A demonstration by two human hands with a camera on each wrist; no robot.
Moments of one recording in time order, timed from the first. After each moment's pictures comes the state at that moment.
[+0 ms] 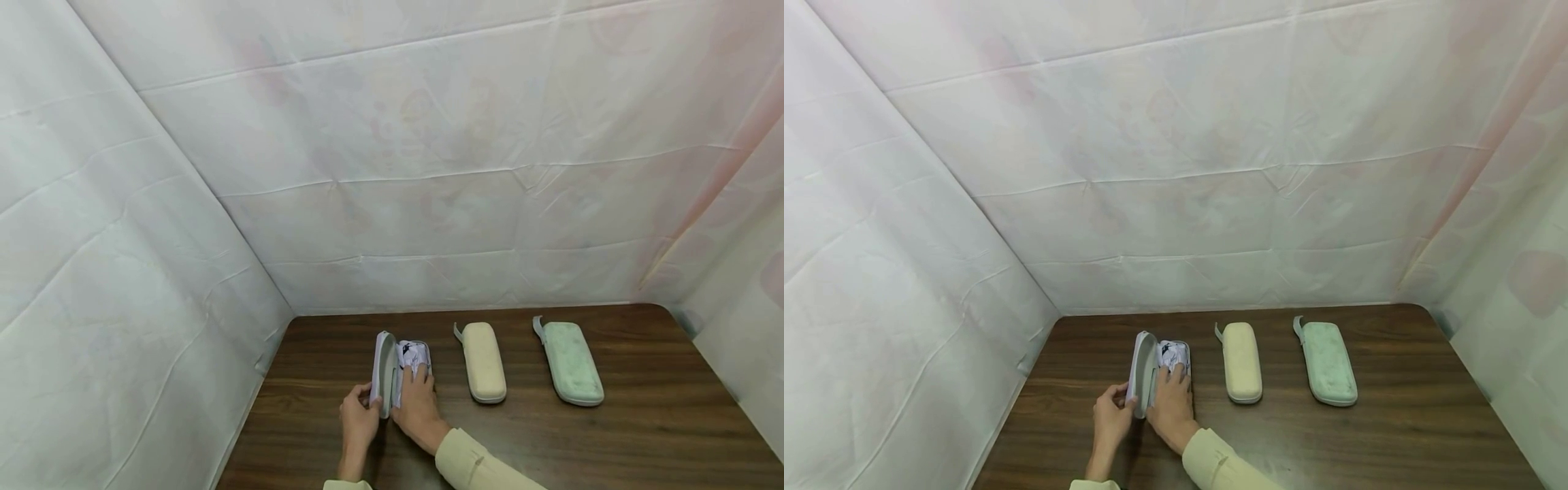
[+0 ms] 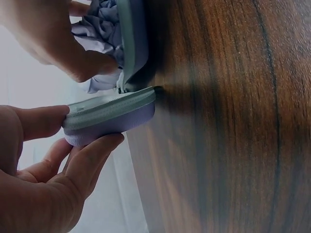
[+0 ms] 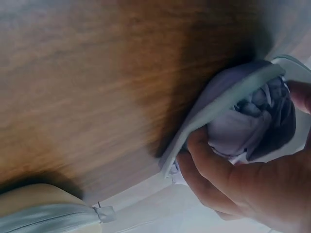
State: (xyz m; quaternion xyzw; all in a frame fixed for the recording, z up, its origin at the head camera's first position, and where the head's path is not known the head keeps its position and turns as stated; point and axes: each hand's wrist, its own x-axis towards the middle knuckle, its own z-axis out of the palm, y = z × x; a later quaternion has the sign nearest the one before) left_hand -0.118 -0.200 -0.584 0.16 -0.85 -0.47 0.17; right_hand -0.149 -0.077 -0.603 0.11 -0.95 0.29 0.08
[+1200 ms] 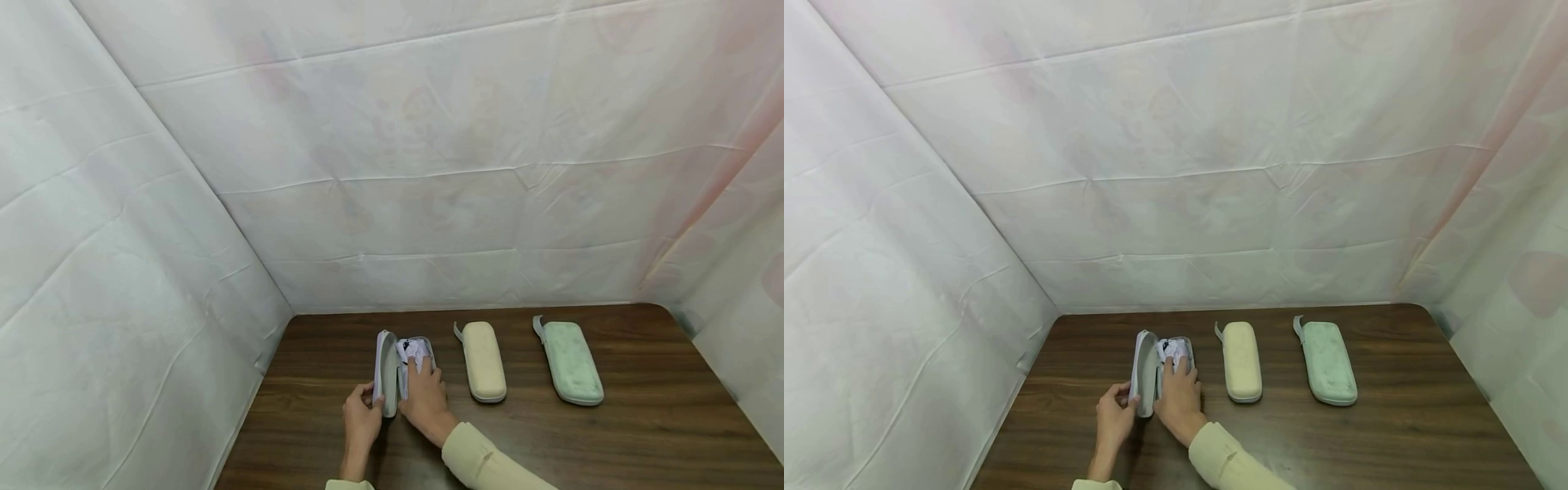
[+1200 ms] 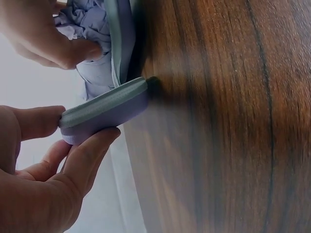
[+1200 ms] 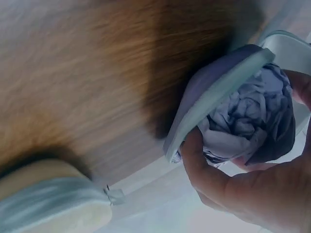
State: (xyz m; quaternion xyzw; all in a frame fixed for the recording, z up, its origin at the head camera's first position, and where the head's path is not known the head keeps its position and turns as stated) left_hand -0.117 -0.196 -0.586 0.15 -0.84 -0.49 0.17; right_hand -0.161 -0.061 -0.591 0.12 -0.95 0.30 0.05
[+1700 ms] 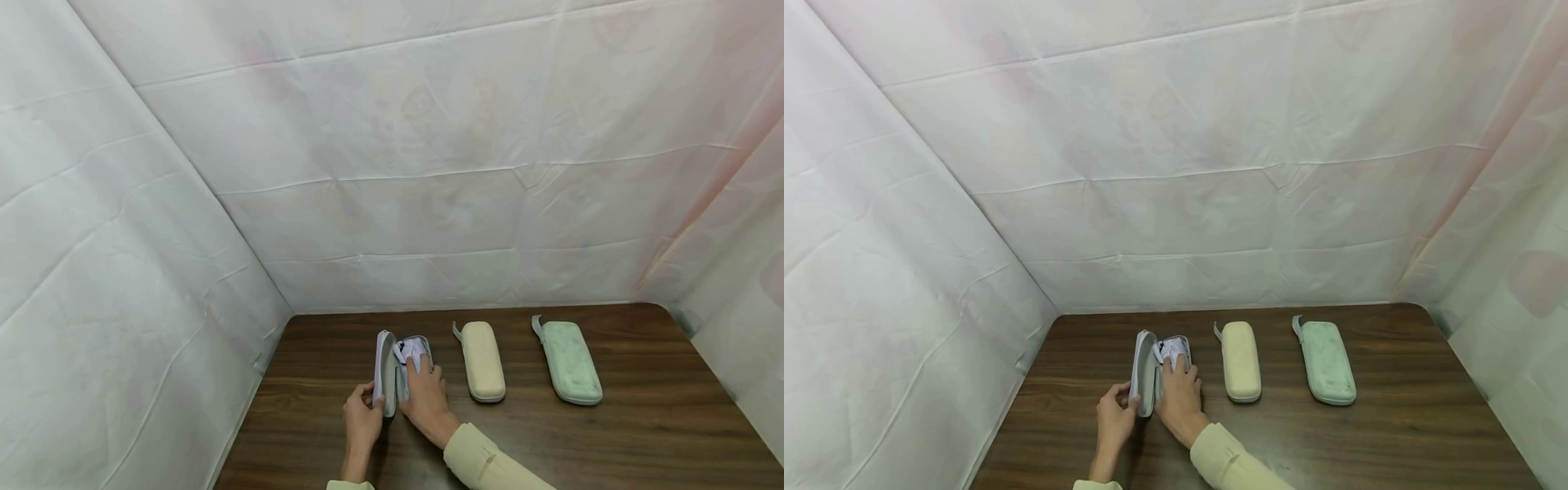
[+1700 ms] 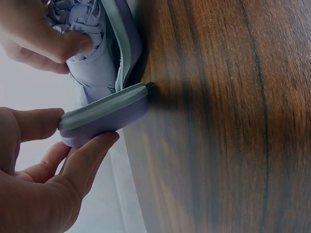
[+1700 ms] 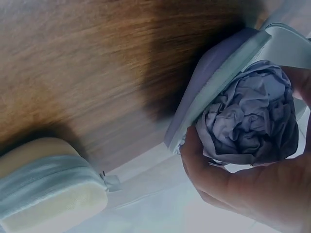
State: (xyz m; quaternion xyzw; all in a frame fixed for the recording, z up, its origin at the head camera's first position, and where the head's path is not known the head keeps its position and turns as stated) left_hand -0.116 -0.190 -0.584 0.15 -0.85 -0.48 0.18; right_hand -0.157 -0.056 -0.585 0.13 -0.95 0.29 0.08
